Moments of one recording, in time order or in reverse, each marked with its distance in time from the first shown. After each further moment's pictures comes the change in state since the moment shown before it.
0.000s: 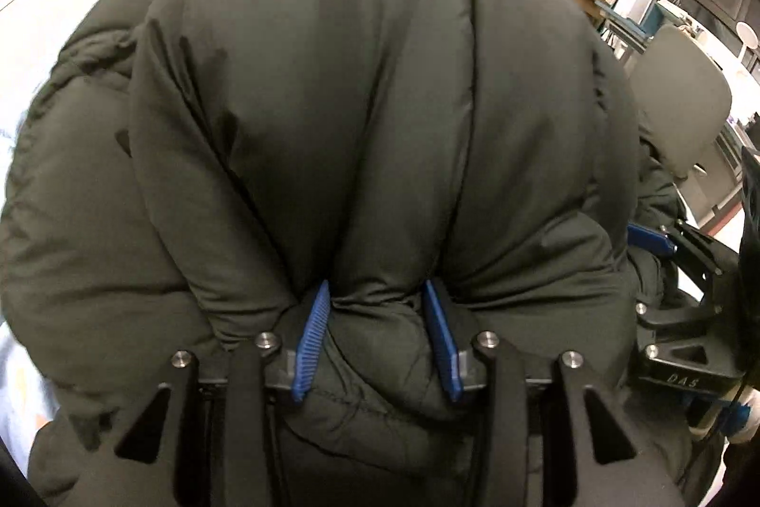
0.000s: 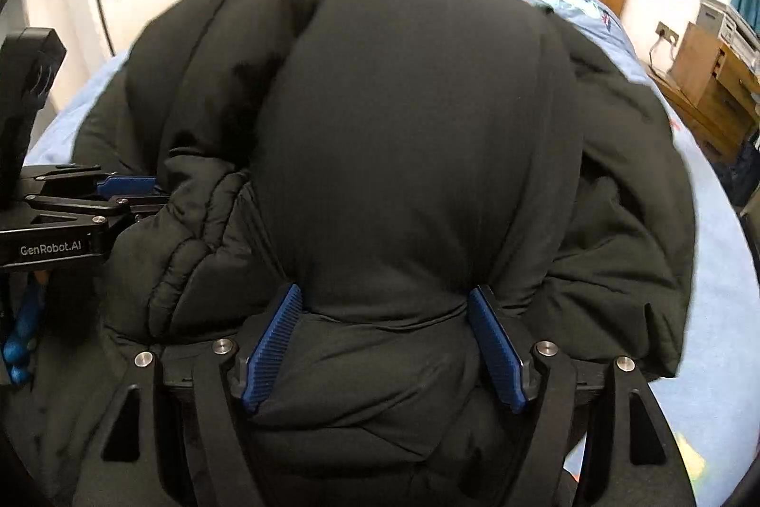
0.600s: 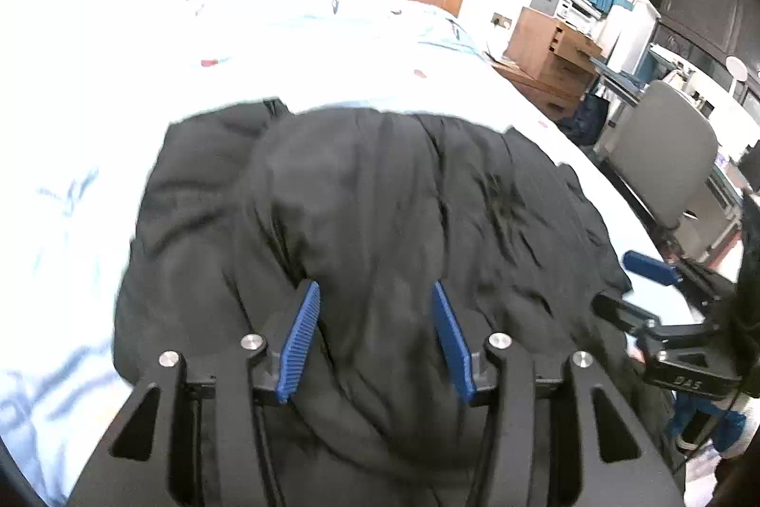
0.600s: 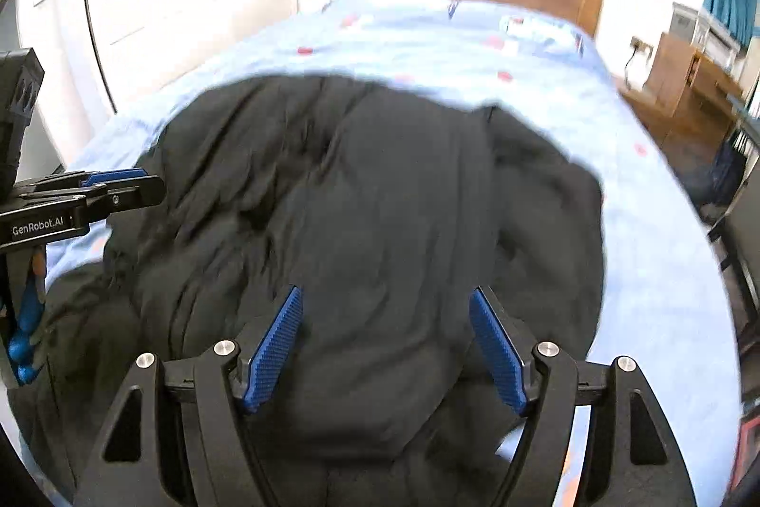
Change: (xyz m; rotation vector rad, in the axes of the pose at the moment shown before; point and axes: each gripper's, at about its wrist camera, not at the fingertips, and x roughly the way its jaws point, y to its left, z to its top) left arm -0.092 -0.006 0.054 -0.018 -0.179 0.038; right arm -0.086 -0.006 0.034 0.039 -0.112 -0.035
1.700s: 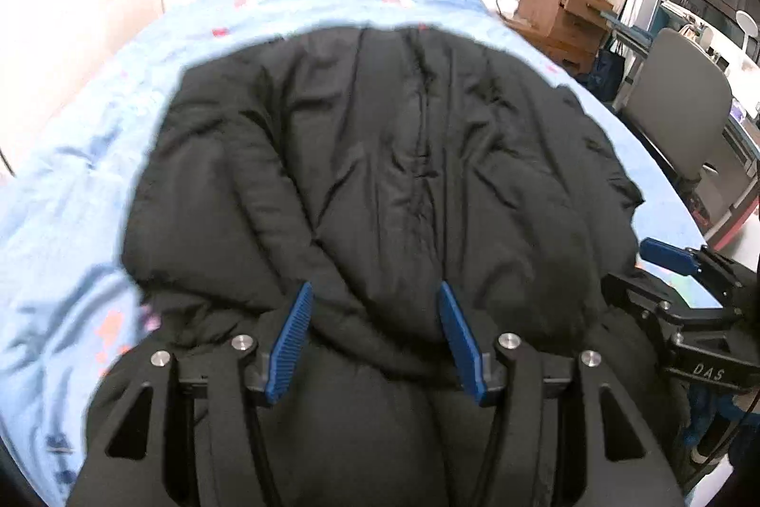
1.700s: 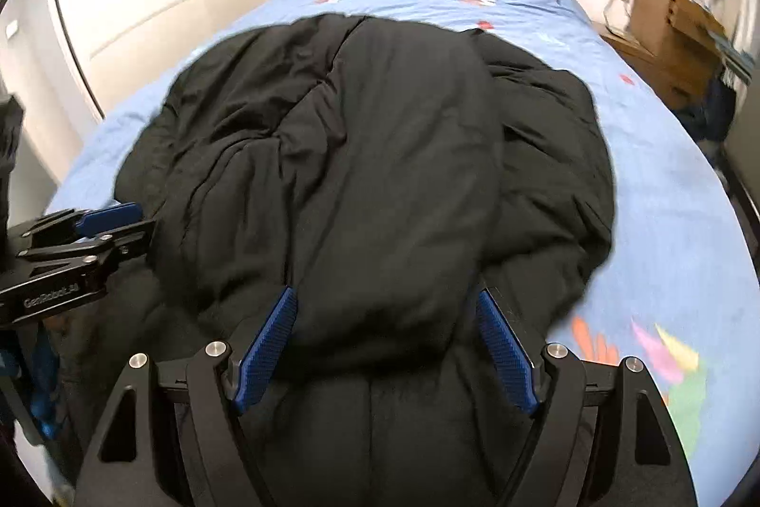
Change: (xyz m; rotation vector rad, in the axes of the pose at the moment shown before) left arm -0.023 -0.032 -0.073 0.051 0.073 0.099; right arm -0.015 0.008 -0.058 0.148 0.094 0.015
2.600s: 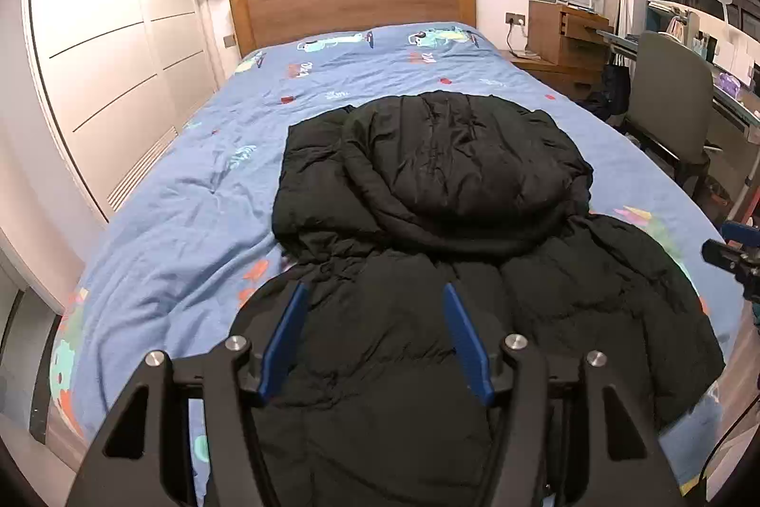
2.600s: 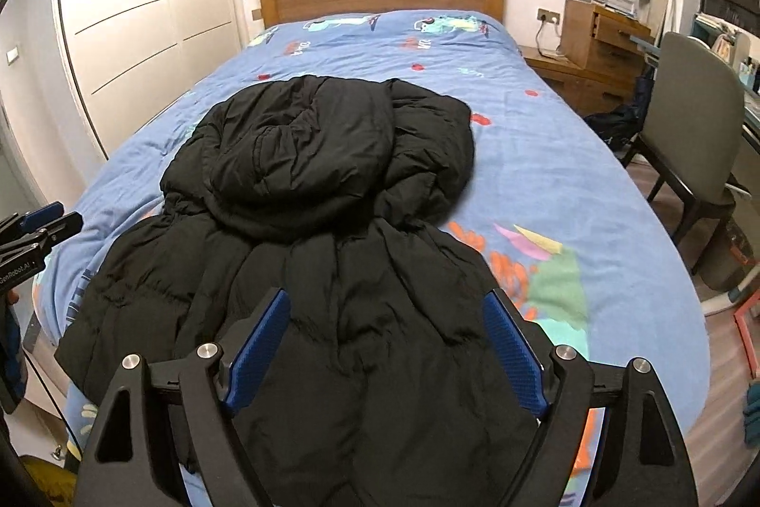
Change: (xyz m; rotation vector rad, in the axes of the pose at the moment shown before) left arm -0.180 0.004 -0.096 0.078 -0.161 0.153; right arm -0.181 -0.019 -0.108 0.072 -0.135 -0.110
